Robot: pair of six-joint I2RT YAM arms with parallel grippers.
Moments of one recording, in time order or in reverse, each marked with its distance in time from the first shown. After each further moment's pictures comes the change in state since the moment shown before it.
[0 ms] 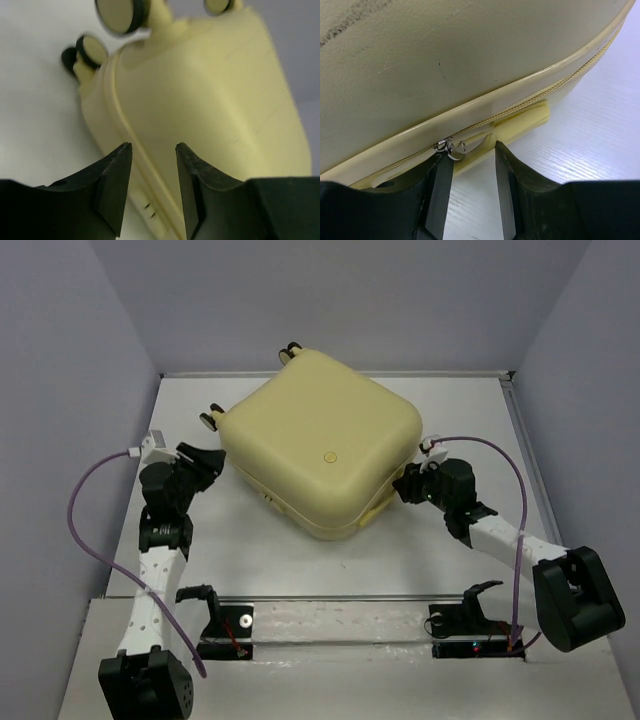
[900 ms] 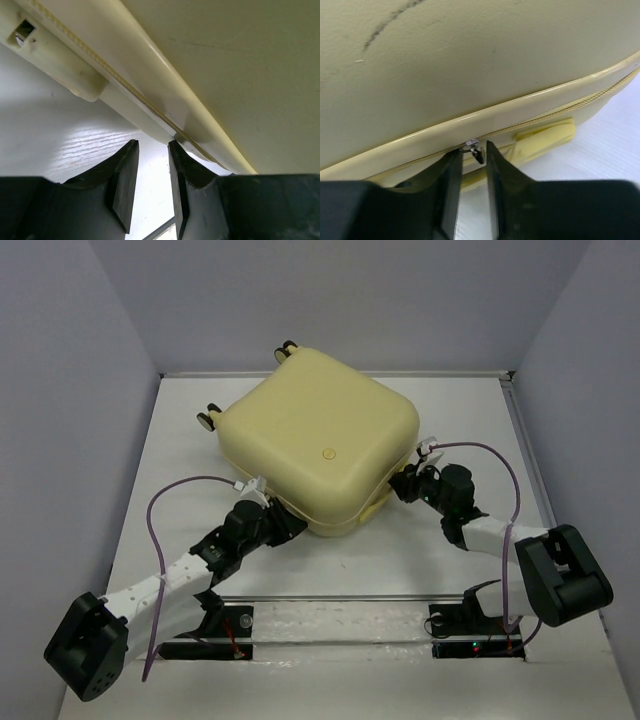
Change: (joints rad) left arm -0.793 0.064 -0.305 0.064 -0.186 -0.180; right arm -0.011 0.127 -0.079 0.364 -0.117 -0.025
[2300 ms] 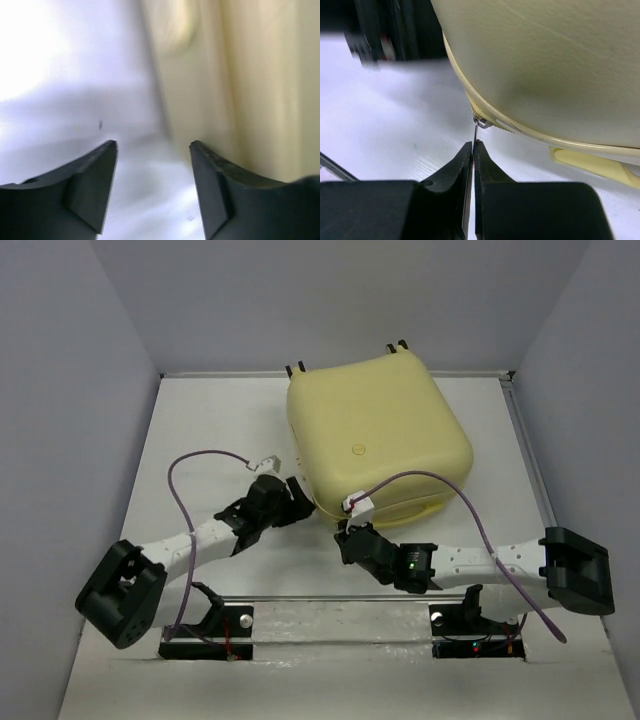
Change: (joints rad) left arm -0.015 0.380 0.223 -0.028 -0.103 0.110; right arm 0.995 -0.019 0.259 -0.611 0.942 0.417
